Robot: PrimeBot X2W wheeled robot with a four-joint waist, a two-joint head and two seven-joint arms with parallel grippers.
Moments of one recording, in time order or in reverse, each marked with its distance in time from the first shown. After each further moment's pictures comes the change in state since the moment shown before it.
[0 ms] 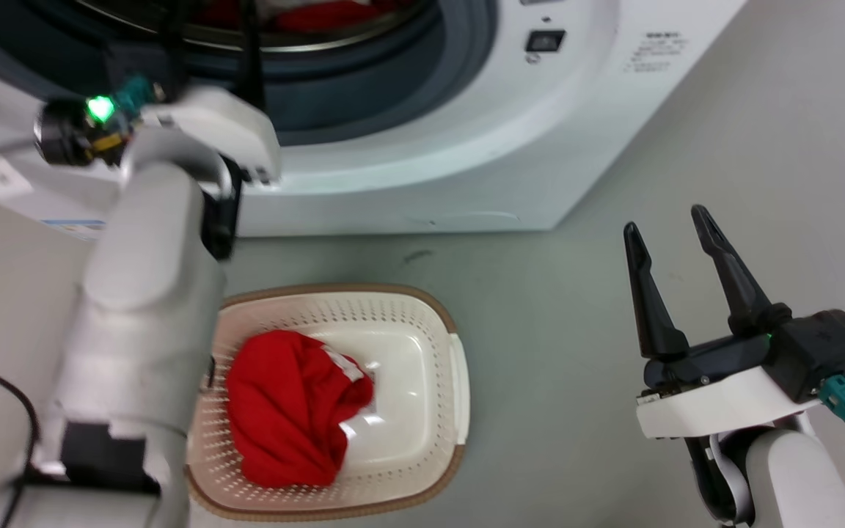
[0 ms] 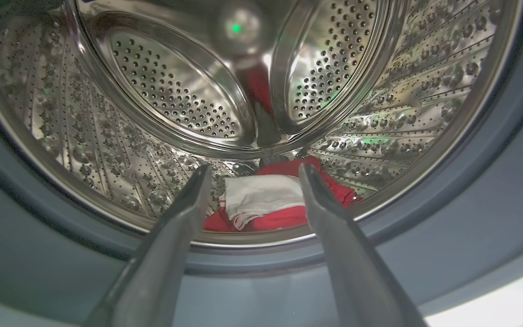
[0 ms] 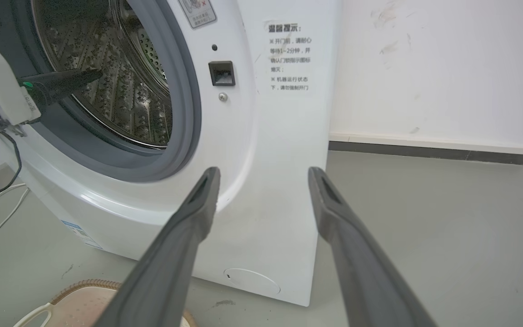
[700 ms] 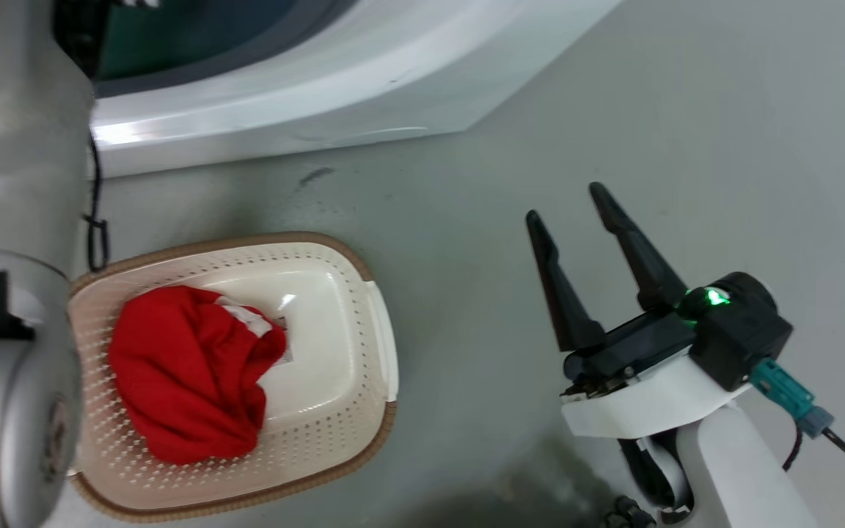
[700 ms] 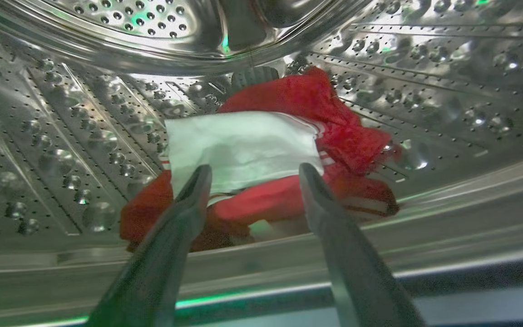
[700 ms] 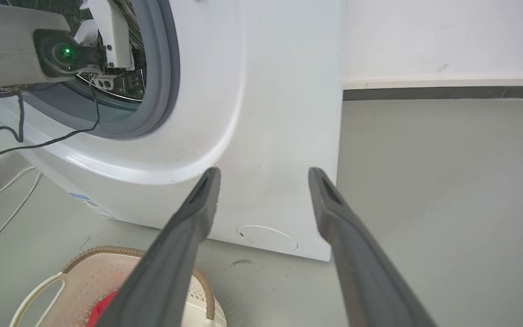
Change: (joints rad) left arm -0.459 0.108 -0.025 0.356 0.010 -0.008 0.310; right arm -0.109 0.000 0.185 0.050 0.104 0.000 -0.062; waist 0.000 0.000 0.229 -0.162
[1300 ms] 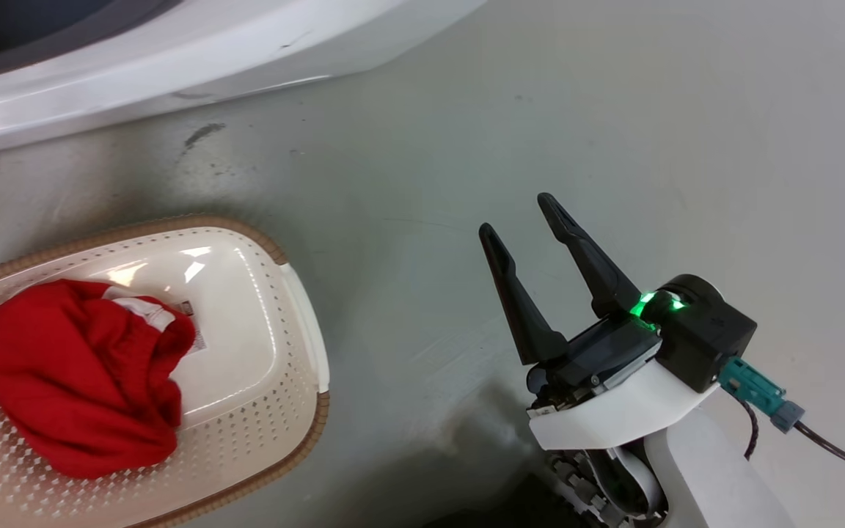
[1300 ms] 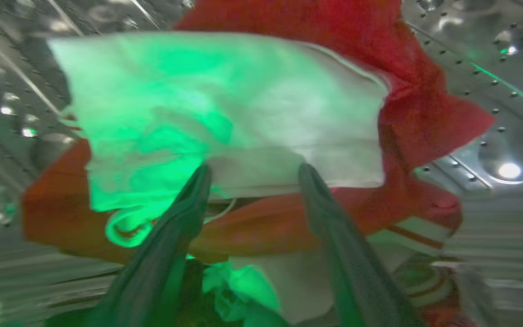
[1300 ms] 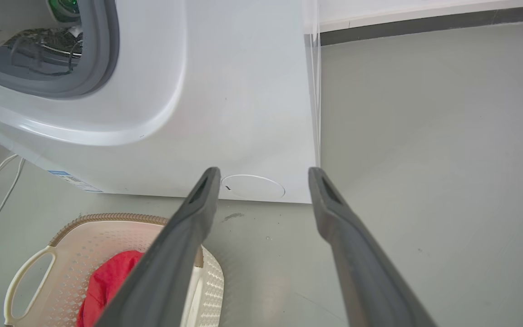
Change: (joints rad) left arm -0.247 0.138 0.005 0.073 -0.023 0.009 0.408; right arm -0.029 -0.001 0.107 0.033 0.104 0.000 -0.016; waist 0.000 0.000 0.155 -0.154
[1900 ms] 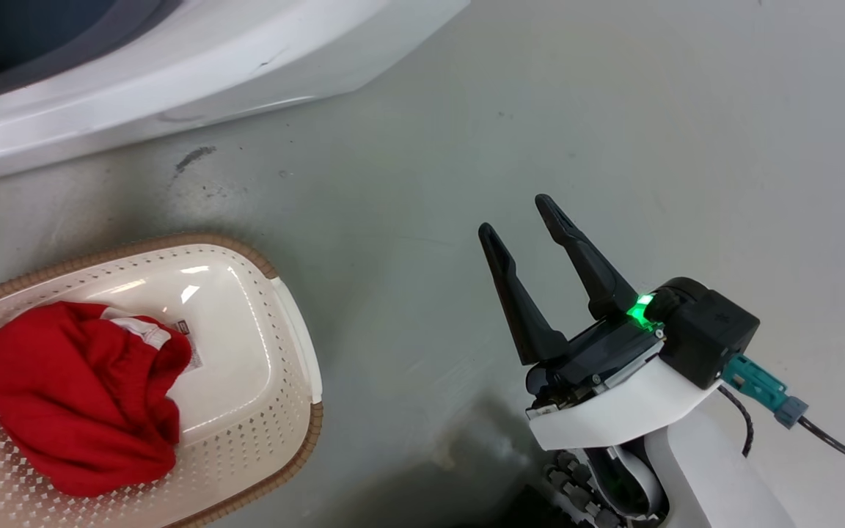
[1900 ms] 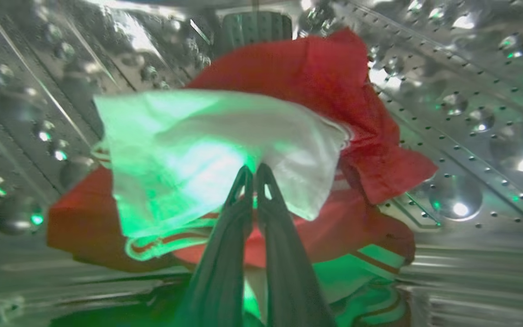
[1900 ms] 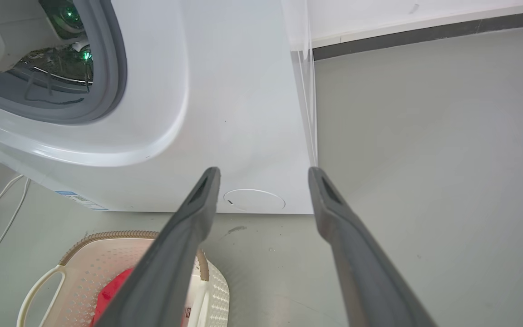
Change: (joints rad) left arm 0.047 0.012 0.004 -0.095 -0.035 0.086 -0.006; right arm -0.003 0.000 0.016 -0.003 0.063 0.000 -0.001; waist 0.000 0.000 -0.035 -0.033
